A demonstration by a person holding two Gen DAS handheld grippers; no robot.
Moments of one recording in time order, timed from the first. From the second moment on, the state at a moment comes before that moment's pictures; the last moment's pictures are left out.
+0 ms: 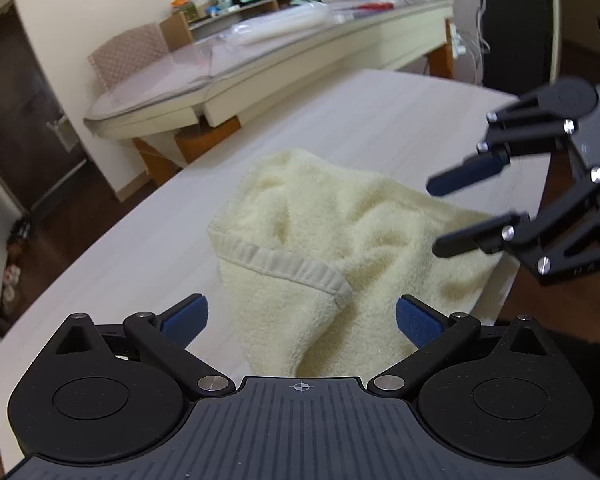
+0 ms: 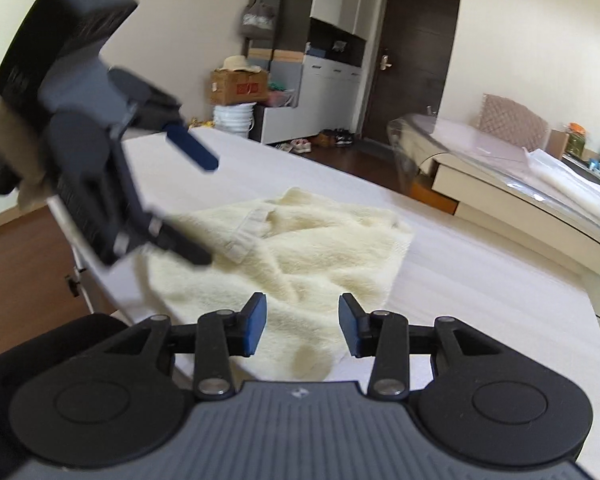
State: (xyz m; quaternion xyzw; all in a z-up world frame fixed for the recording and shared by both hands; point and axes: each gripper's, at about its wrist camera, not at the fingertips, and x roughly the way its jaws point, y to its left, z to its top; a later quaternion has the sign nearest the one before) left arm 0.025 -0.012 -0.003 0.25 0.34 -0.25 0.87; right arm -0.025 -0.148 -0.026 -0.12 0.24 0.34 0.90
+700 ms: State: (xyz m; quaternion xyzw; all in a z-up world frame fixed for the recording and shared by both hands) left arm 0.044 0.030 0.008 0.13 0.35 -0.23 0.90; right arm -0.017 -0.146 -0.046 -0.13 0.27 0.34 0.89
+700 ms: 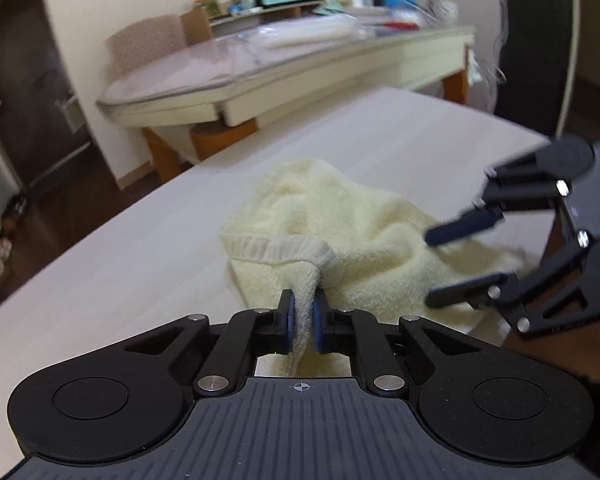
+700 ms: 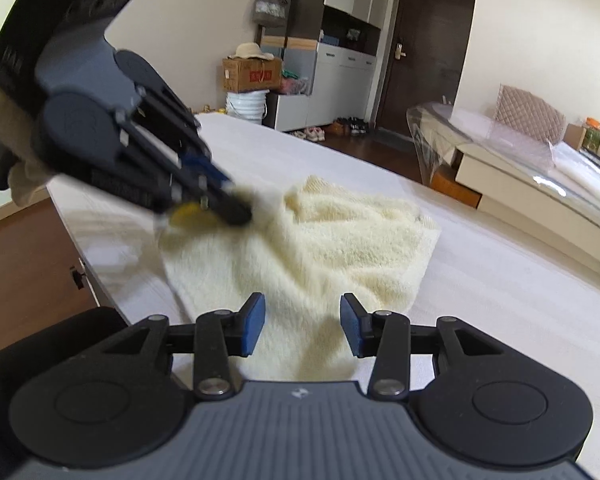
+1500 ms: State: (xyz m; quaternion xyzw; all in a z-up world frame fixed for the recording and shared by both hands) left arm 0.036 0.099 -0.012 0.07 0.39 -0.12 0.91; right arm -0.009 -0.177 -0.024 -0.15 0.29 0.32 0.89
